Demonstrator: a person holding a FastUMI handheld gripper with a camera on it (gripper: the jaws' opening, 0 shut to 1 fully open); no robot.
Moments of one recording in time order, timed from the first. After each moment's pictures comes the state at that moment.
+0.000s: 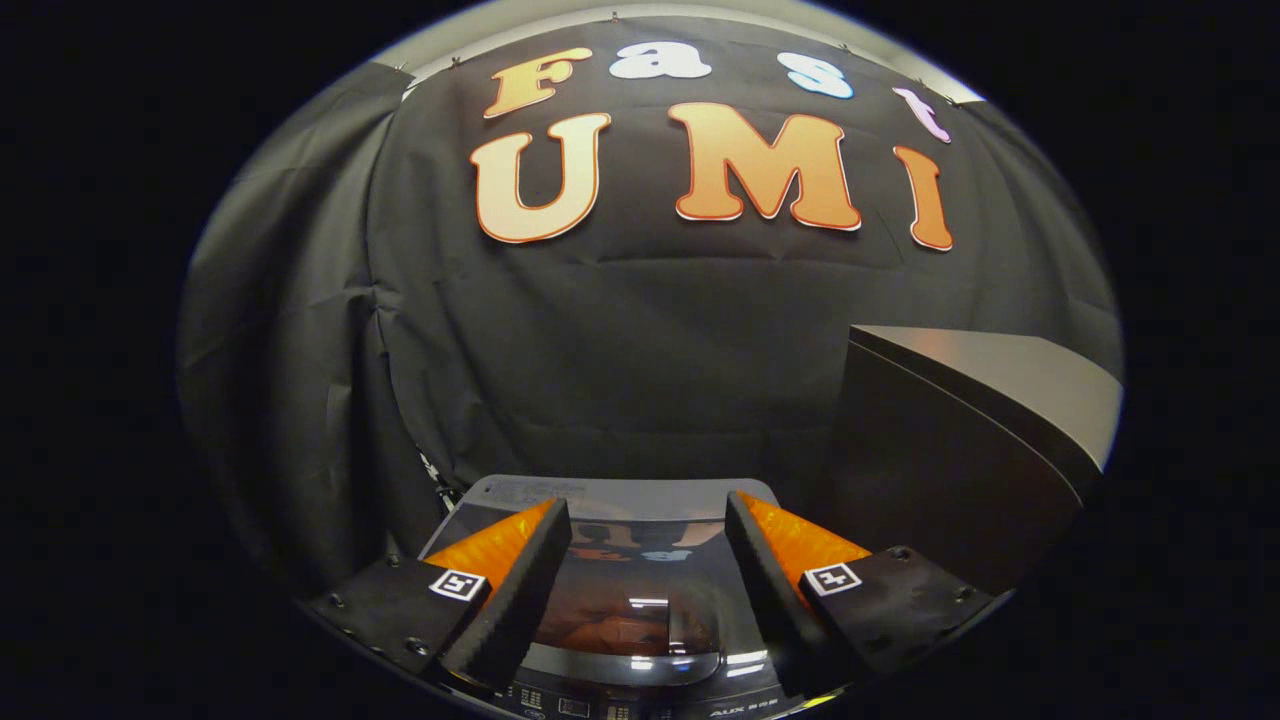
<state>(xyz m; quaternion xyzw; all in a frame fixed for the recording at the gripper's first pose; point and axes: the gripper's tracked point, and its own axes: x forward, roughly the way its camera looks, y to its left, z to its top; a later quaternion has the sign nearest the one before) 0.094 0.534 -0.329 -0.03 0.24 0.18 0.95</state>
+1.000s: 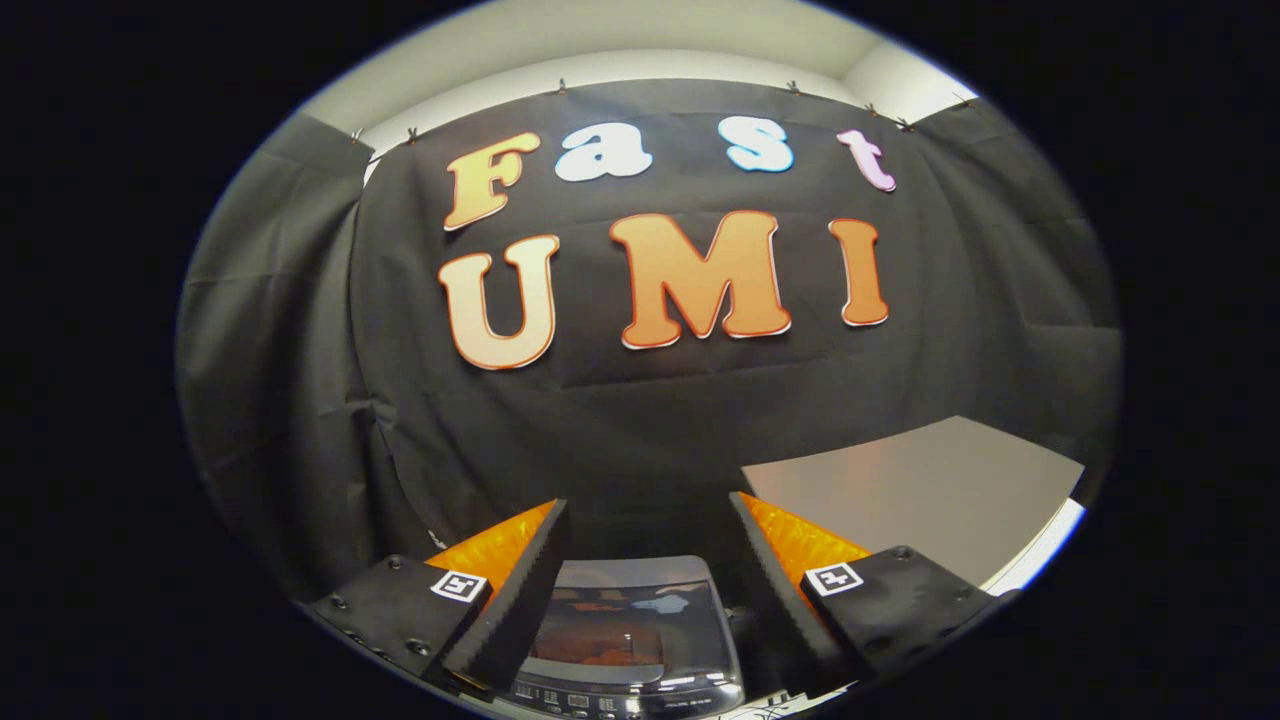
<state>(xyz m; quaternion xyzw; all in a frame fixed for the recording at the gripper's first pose) 0.071 0.447 -0.127 0.02 0.14 0.14 0.98</state>
